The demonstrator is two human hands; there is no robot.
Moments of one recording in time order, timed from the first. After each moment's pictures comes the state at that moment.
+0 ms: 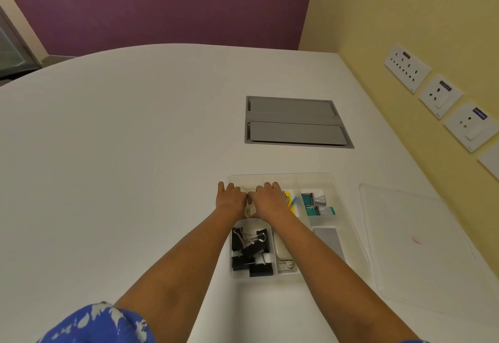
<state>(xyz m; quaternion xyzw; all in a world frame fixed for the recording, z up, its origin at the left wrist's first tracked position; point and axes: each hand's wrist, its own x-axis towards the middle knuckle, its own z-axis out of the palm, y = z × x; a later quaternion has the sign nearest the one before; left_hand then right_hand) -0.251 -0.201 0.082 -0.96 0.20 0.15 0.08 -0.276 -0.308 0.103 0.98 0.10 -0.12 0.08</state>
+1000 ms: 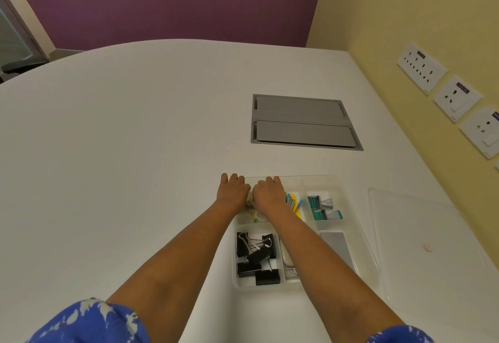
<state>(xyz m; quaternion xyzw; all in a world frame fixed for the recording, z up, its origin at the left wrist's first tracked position) -0.226 -0.190 0.084 -0.97 0.22 0.11 0.09 -0.246 -0.294 0.096 0.98 0.06 -0.12 0.11</state>
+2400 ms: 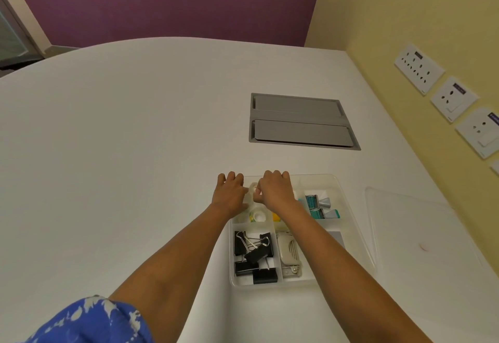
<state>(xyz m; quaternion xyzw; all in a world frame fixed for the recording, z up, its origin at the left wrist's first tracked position) -0.233 -0.181 0.072 -0.97 0.24 0.06 0.02 -0.251 -0.312 0.111 1.00 0.04 -0.06 0.00</state>
